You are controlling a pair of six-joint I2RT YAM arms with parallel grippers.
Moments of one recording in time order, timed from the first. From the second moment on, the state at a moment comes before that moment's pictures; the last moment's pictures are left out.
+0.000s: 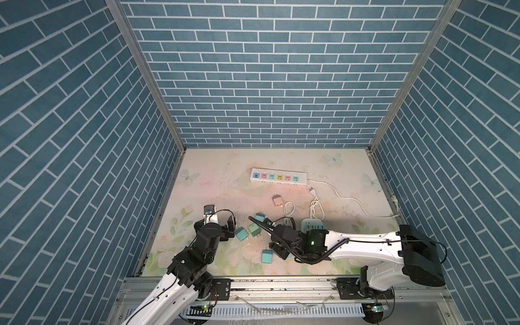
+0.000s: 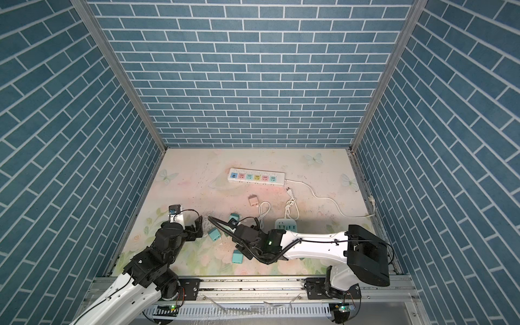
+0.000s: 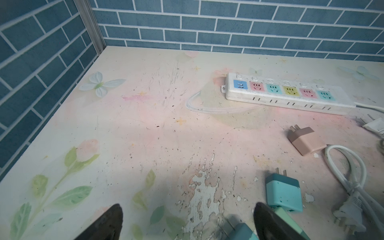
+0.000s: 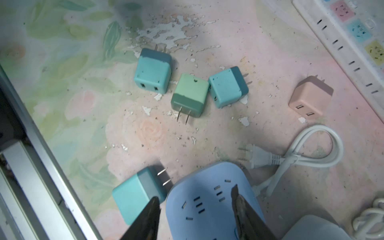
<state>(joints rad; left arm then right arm) -0.59 0.38 0.31 -0.46 -0.51 -0.36 1.38 1.45 0.88 -0.37 0.29 0.21</state>
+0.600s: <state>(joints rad) -0.59 0.21 0.31 -0.55 -0.56 -0.41 1.52 1.54 0.83 -0.39 0.37 0.21</state>
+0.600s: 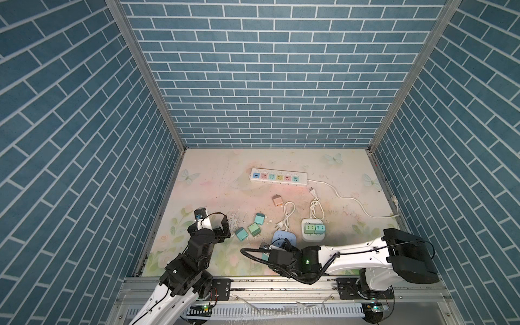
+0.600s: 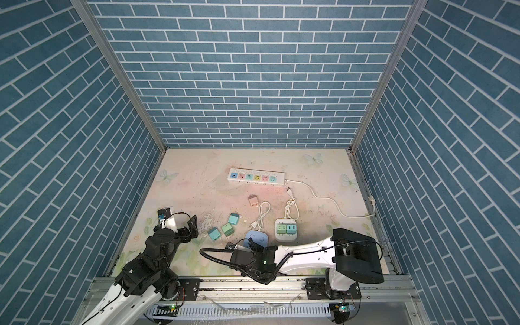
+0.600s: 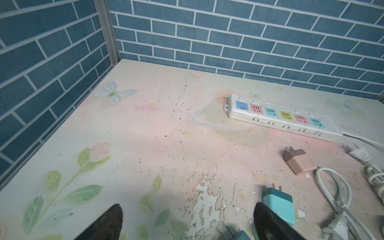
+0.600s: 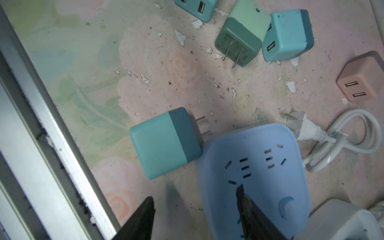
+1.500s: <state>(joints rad) -0.59 0.09 0.31 -0.64 -0.62 -0.45 1.46 1.72 0.97 -0.35 0.43 0.15</state>
